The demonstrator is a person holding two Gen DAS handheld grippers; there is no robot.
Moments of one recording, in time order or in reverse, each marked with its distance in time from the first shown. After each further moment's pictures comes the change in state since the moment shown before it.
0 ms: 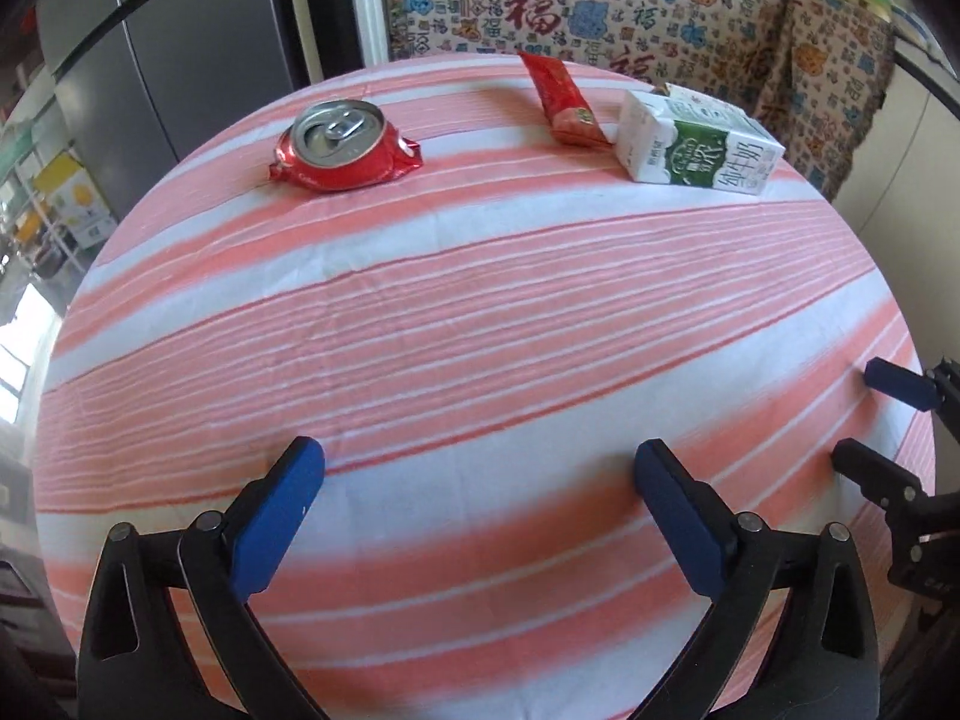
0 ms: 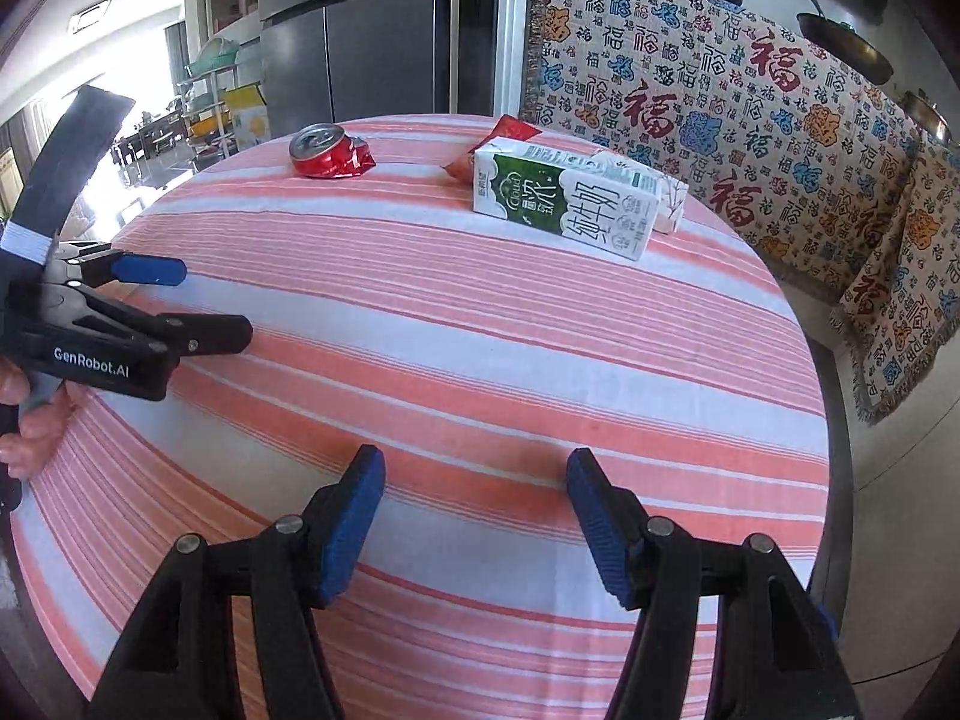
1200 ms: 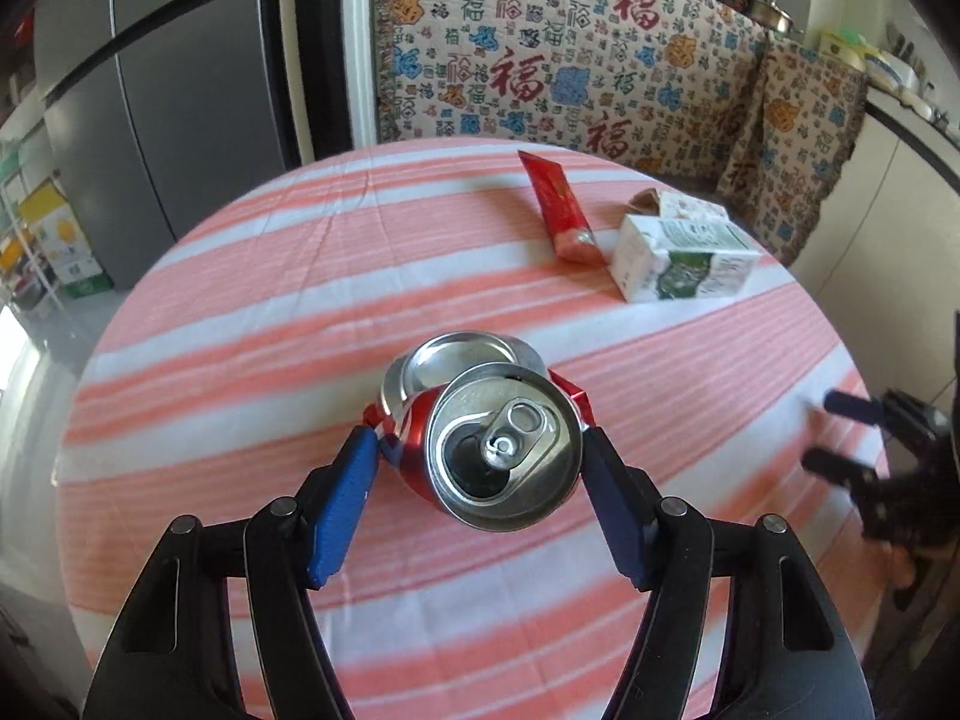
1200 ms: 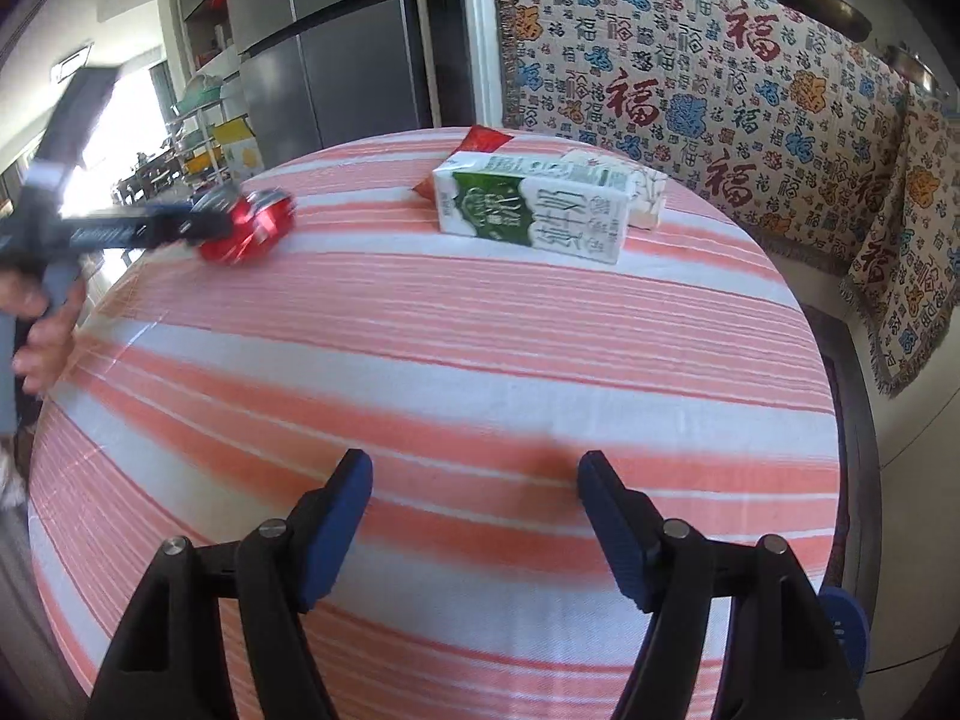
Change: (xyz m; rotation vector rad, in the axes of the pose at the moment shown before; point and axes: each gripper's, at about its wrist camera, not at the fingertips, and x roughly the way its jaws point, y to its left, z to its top) left arm -0.034 0.027 0.031 -0.009 -0.118 -0.099; right arm 0.018 -0.027 0.014 0.111 -0.009 0.032
